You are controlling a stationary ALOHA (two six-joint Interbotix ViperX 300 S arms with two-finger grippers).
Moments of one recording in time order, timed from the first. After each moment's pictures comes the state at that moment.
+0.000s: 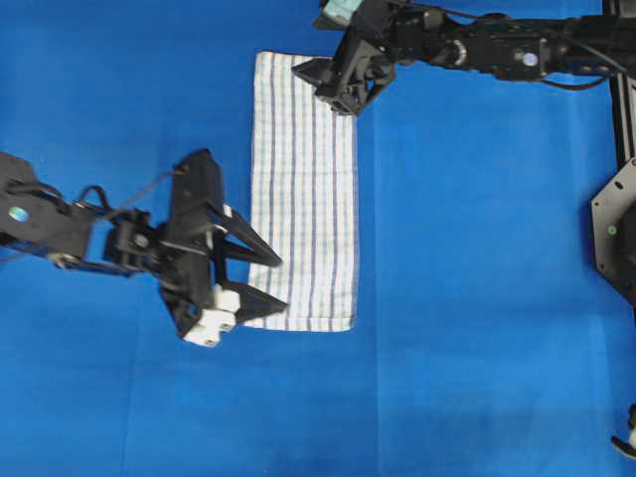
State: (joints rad) left arm -0.18 -0.06 0.78 -0.17 -0.23 -0.39; right arm -0.43 0.12 0.51 0.72 -0.03 -0.57
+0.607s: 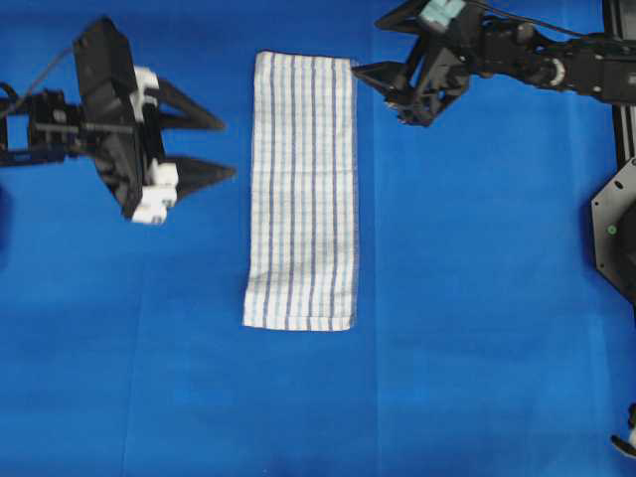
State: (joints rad) left arm 0.15 -0.34 0.92 -0.17 -0.13 -0.09; right arm -0.43 -0.17 0.77 0.76 -0.08 -0.55
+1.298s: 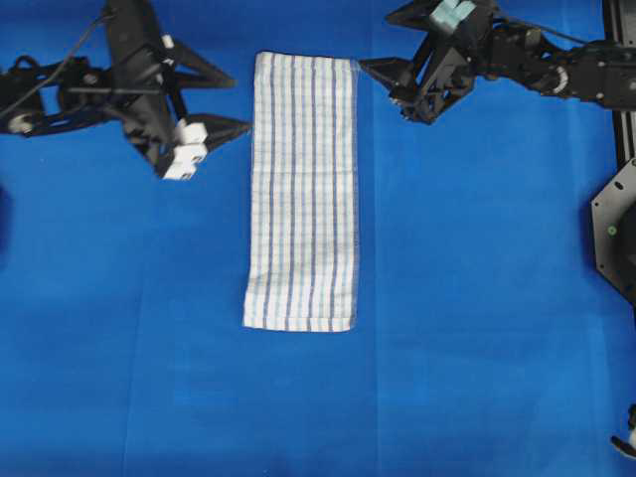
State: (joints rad) left arm 0.28 -0.18 0.86 -0.17 -0.18 0.01; right arm -0.43 -0.14 0.79 0.77 -0.17 -0.55
